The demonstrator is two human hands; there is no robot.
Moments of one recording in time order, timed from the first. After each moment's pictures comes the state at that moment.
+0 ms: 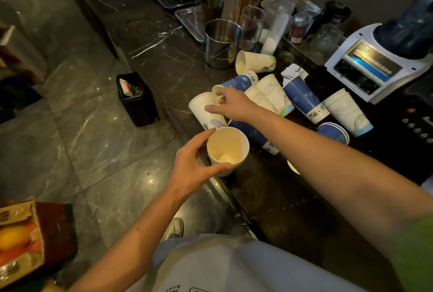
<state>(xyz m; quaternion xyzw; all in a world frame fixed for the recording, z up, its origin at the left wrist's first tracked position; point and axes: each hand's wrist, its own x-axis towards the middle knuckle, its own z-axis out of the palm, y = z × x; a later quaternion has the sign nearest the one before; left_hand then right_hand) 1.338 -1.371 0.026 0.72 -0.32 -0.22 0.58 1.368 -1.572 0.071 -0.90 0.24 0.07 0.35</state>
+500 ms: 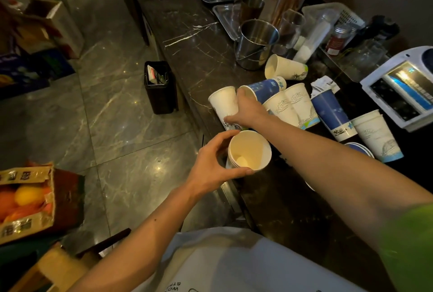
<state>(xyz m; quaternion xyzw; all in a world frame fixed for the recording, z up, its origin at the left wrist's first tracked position) 1.329 -1.377 0.017 0.70 -0.28 -0.25 0.61 1.395 -1.570 0.029 -0.95 0.22 0.12 0.17</state>
